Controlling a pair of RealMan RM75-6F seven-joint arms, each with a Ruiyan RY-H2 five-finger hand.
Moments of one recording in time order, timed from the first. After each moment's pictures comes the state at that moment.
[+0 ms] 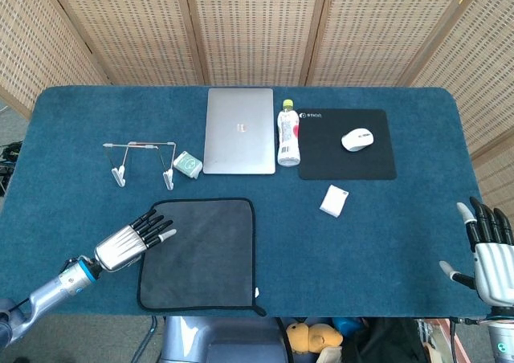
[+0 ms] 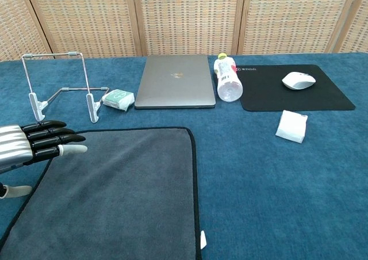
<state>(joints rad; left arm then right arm) -0.49 -1.69 0.23 -0.53 1.97 1.42 -0.19 0.04 -1.08 0.10 -1.70 -1.51 1.57 -0.07</state>
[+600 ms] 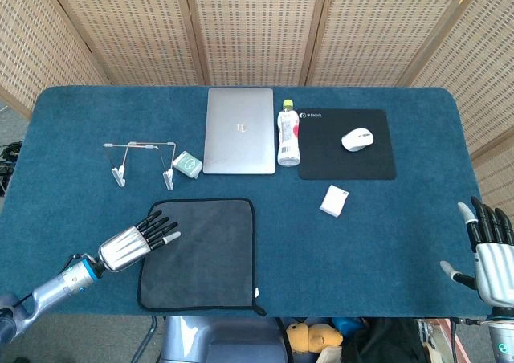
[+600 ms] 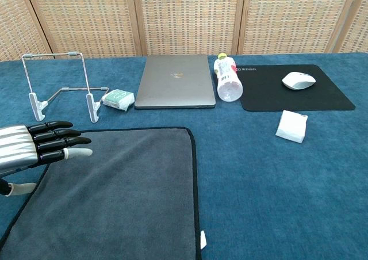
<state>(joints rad) -0.51 -1.72 0.27 -0.46 1.97 1.46 -0.16 0.03 -1.08 0.10 -1.70 -1.51 1.57 -0.08</state>
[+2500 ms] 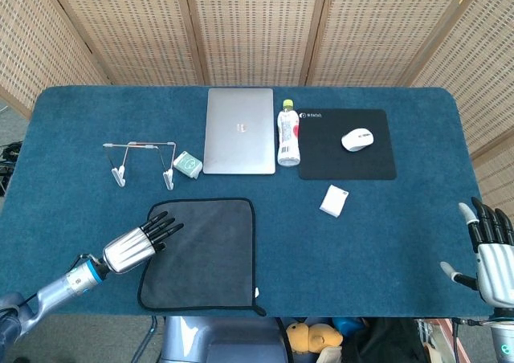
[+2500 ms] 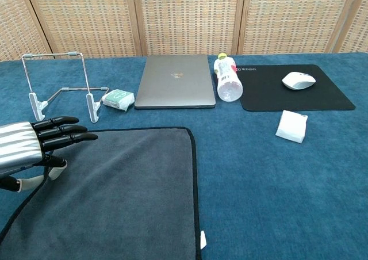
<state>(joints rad) -0.52 -1.74 0.29 -0.48 1.94 1.52 -0.12 0.03 -1.06 0.10 -1.71 -1.51 1.56 -0.04</state>
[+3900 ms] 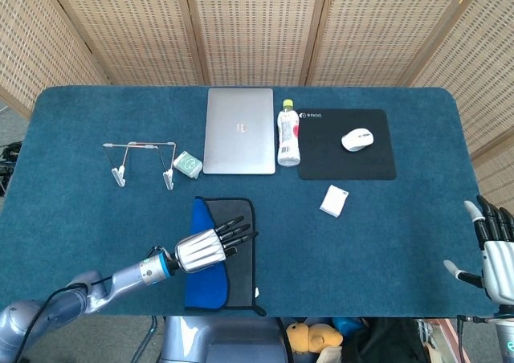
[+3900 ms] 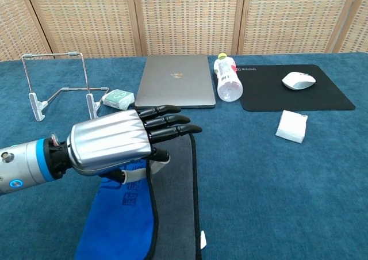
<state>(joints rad) -0.79 -1.86 0.17 -0.75 1.97 1.36 0.06 0.04 -1.04 0.10 -1.71 -1.48 1.54 0.02</state>
